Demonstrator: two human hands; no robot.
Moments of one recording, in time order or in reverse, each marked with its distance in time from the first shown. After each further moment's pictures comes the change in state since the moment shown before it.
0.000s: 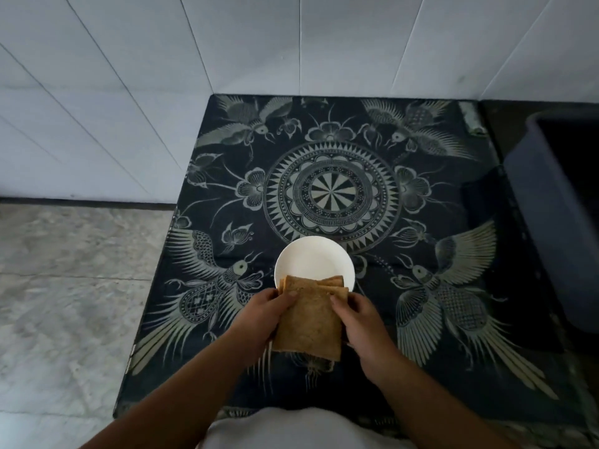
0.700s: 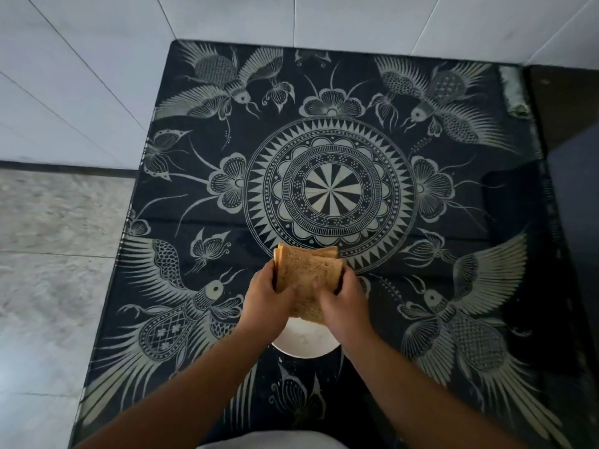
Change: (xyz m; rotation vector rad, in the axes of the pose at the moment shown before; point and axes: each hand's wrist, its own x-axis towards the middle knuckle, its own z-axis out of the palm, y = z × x) left_hand 0.116 0.035 0.025 0.373 0.198 0.219; right_hand 0.127 -0.039 0.025 -0.355 0.175 -0.082
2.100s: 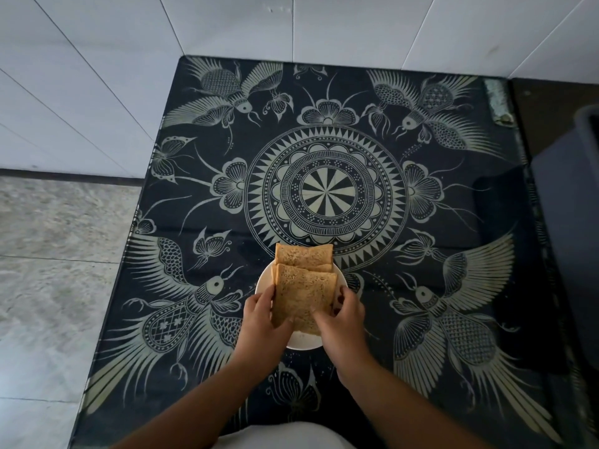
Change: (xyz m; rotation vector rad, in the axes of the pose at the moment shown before) left_hand -0.048 -0.037 0.005 0.022 -0.026 0.080; right_hand -0.043 0.023 -0.005 0.041 -0.012 0.078
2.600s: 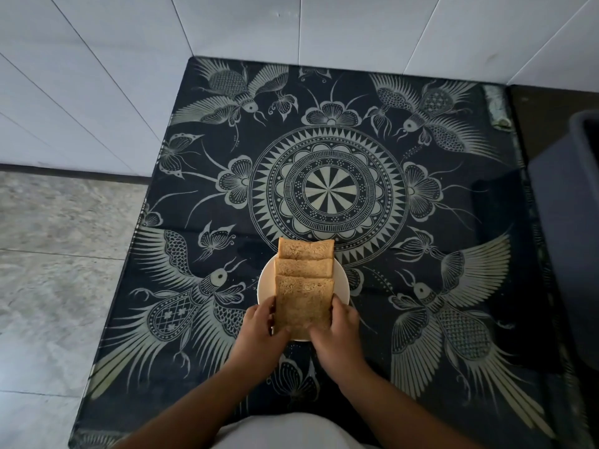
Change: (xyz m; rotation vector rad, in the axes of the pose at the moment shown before) left_hand -0.019 -0.016 -0.003 0.048 -0.034 0.007; right_hand -0.025 0.015 0.001 -0.205 -0.094 -0.052
